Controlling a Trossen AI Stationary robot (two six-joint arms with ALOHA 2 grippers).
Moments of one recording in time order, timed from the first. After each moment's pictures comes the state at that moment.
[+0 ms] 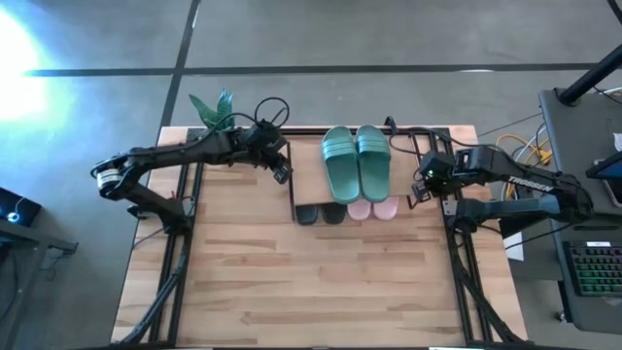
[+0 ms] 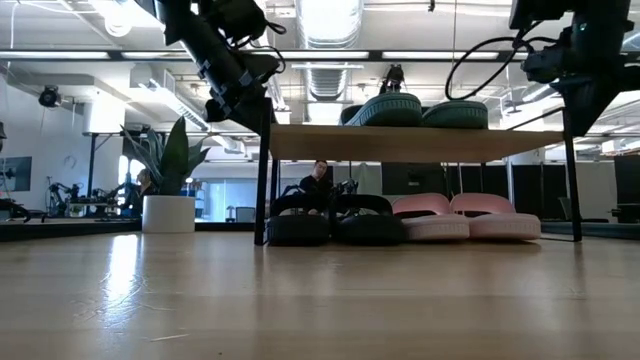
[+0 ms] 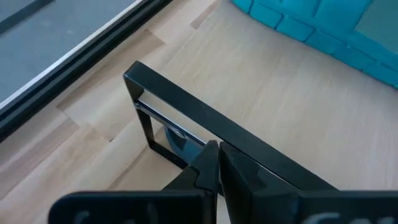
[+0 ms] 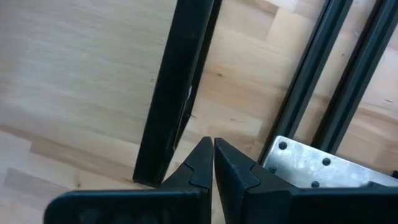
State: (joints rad) left arm 0.41 1.39 1.11 -0.51 -0.05 -0.27; right arm -0.32 0.88 0.89 -1.40 0.15 0.86
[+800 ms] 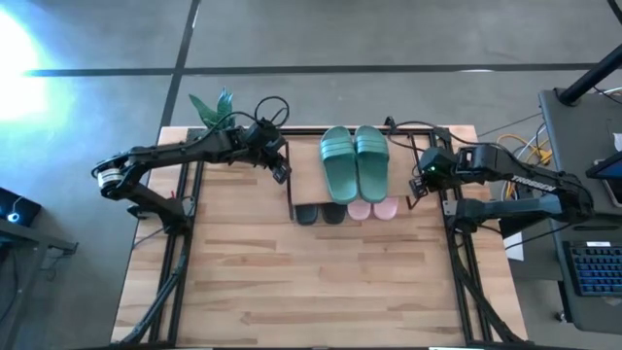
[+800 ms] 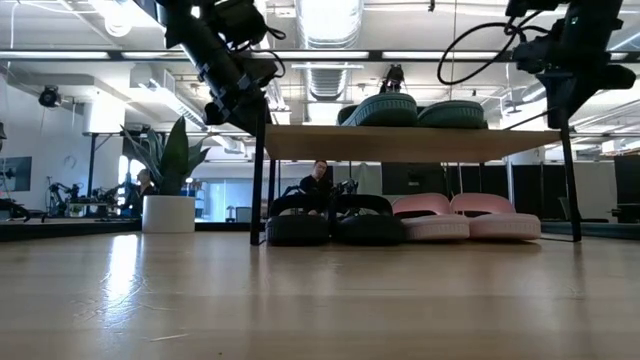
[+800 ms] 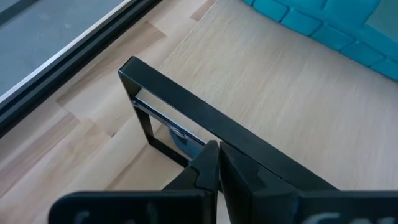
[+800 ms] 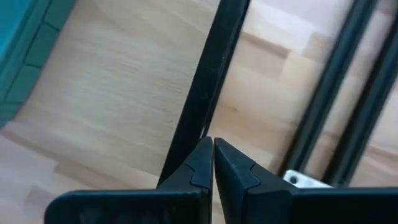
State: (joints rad) left arm 0.43 1.40 1.11 -0.52 -0.02 -0.25; right arm -0.31 0.87 0.92 -1.31 0.20 0.81
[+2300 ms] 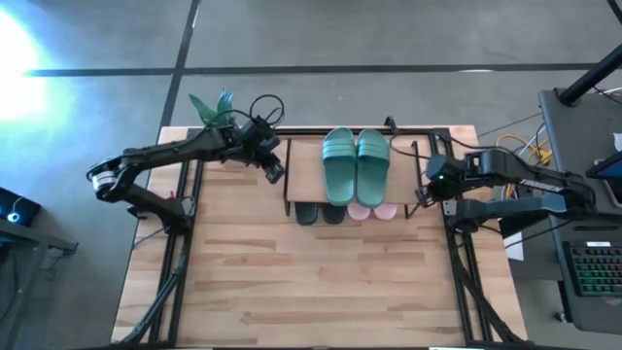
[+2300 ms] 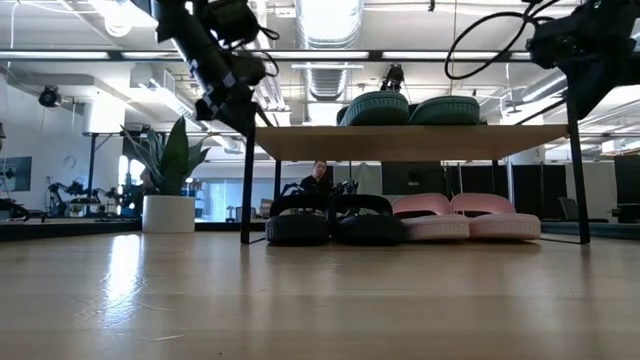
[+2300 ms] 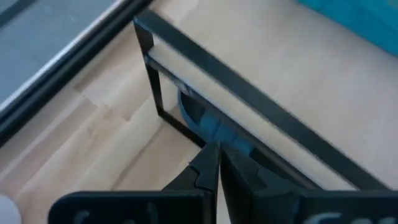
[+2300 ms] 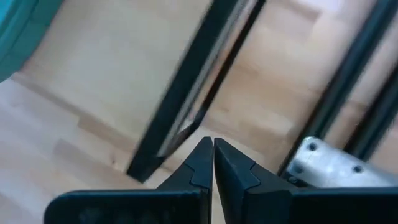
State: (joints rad) left arm 0.45 1.36 1.11 -0.62 -0.01 -0.20; right arm -0.21 0.81 0.92 -1.38 0.10 0.89
